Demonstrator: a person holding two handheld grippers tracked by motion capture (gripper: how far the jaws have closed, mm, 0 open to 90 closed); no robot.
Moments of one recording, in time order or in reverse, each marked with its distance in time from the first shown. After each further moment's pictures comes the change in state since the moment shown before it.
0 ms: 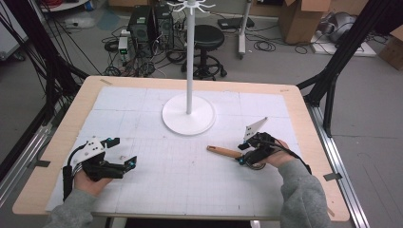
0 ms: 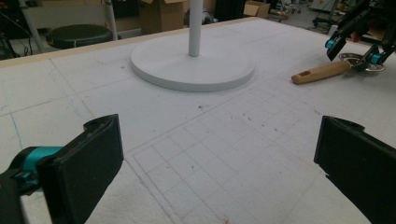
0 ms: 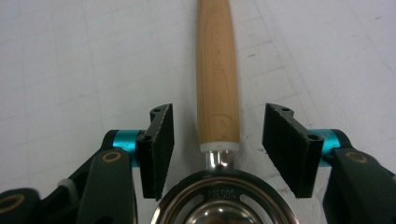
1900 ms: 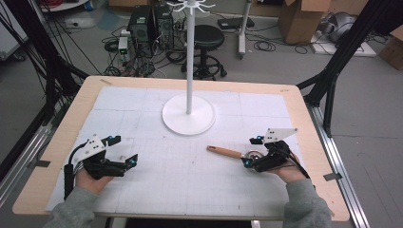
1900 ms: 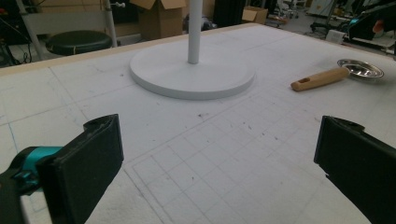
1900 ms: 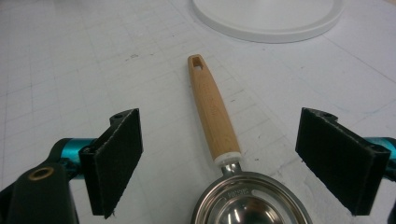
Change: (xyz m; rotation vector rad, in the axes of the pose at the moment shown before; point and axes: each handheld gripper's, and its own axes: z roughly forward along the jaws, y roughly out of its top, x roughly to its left) left arm 0.001 0.003 0.004 -0.008 -0.003 0.010; right arm 0.032 -0.029 -0.034 -0.367 -0.147 0.133
